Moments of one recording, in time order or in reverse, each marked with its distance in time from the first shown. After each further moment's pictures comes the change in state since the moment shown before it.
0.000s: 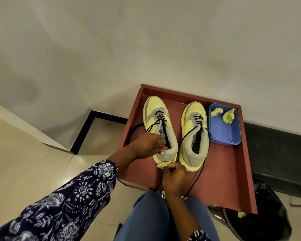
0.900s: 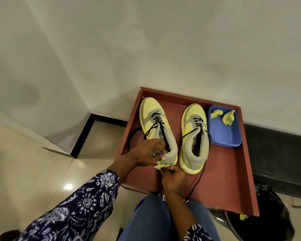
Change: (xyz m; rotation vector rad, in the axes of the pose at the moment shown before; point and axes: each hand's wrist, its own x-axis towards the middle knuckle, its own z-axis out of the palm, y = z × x) left_hand -0.004 0.004 0.013 -0.048 0.021 -0.116; right_hand 0.010 0.000 0.015 0.161 -0.049 0.146
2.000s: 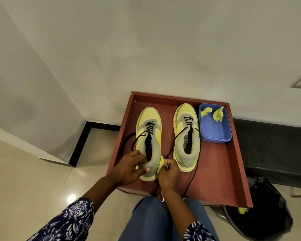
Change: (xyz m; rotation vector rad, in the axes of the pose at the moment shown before) left_hand -0.055 -0.009 0.013 -0.039 0.186 0.014; right_hand 0.004 -0.006 -0.006 -0.005 -0.015 -0.013
